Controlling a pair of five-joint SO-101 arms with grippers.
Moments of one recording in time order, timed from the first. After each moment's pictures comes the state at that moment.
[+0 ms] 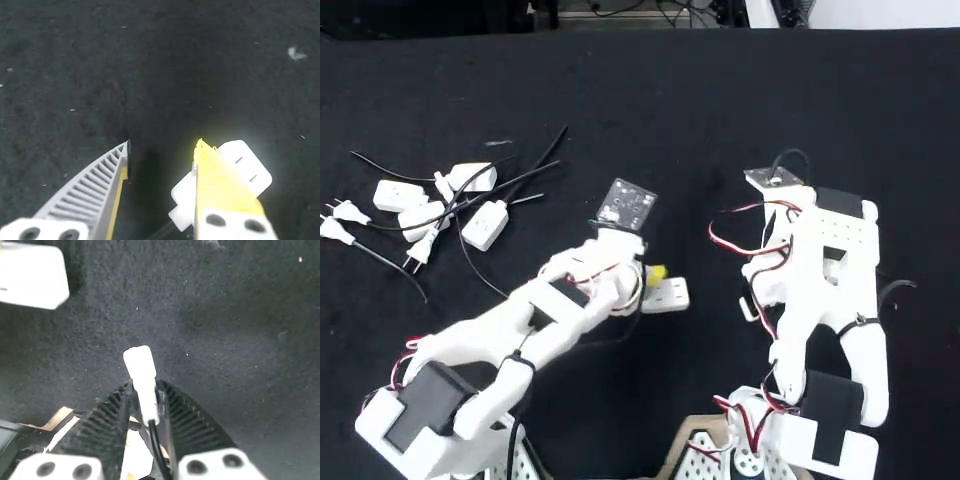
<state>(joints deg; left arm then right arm) 30.7 -10.1 58.2 5.1 5.5 15.3 -11.6 32.5 86.8 29.4</state>
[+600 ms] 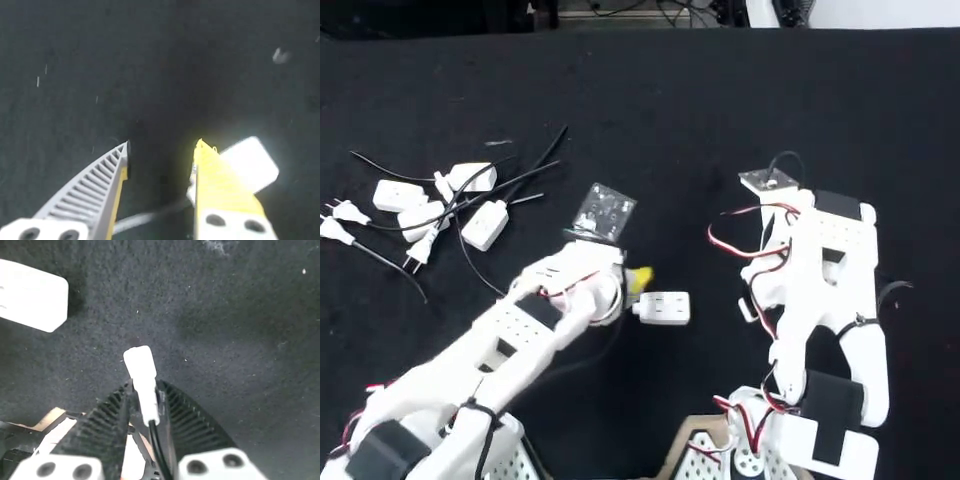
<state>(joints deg) 28.6 -30.4 67.4 13.0 3.3 15.3 -11.6 34.0 84.7 32.6</state>
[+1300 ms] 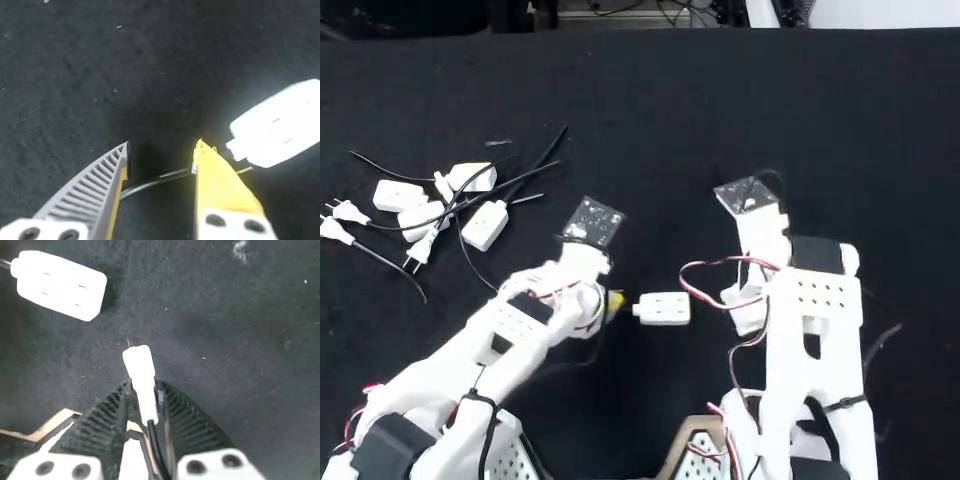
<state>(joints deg) 24.6 -27.8 69.6 20.7 -1.0 7.6 -35.9 47.3 85.1 28.7</state>
